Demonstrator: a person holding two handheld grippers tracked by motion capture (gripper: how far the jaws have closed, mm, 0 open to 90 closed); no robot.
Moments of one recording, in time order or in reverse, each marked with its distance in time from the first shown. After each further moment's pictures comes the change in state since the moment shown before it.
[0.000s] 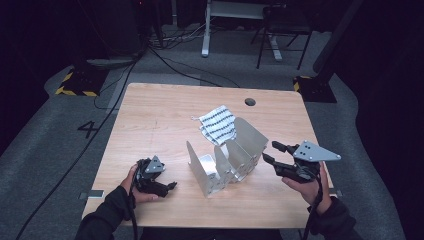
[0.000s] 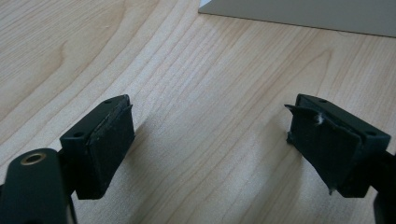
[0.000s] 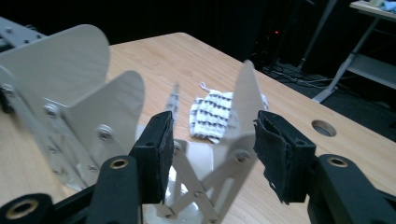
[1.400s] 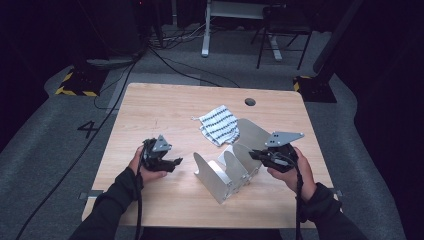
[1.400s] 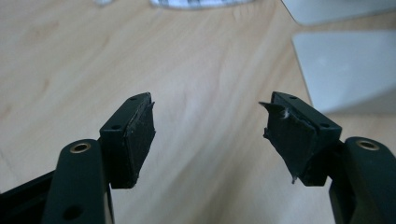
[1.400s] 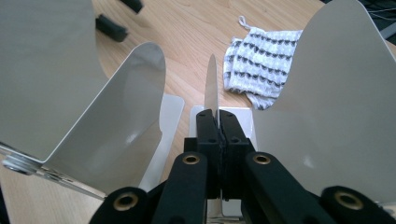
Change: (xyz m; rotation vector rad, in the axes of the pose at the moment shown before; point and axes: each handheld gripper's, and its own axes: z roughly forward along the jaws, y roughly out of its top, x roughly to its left) left arm 0.030 0.069 0.014 -0.083 0.079 0.004; right arm -0.002 0.012 0.052 0.313 0.151 0.001
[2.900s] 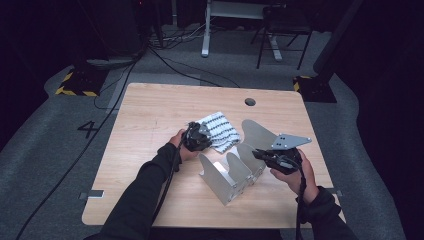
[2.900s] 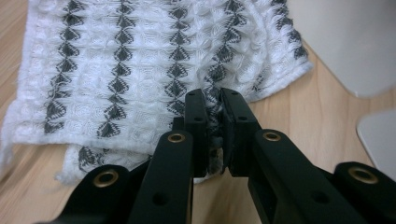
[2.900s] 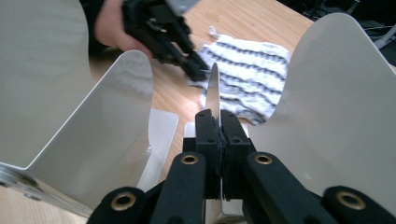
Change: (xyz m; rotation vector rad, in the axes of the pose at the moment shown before) left arm -0.006 0.060 0.098 0.146 -0.124 0.201; right arm -0.006 -0.014 0.000 -0.082 -0.029 0.002
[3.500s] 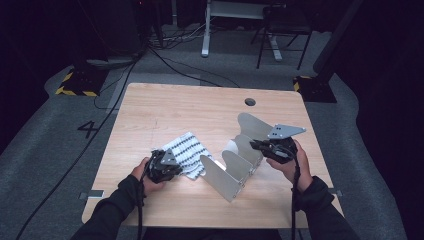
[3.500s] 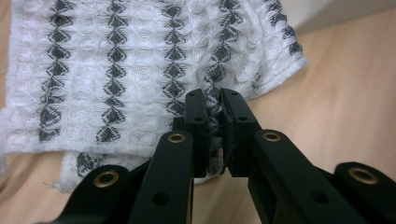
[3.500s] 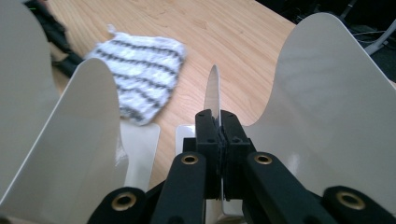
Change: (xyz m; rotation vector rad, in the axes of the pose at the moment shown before) left arm -0.058 -0.101 -0.088 0.005 0.002 -0.091; right arm -0.021 0.012 0.019 -0.007 -0.015 -0.008
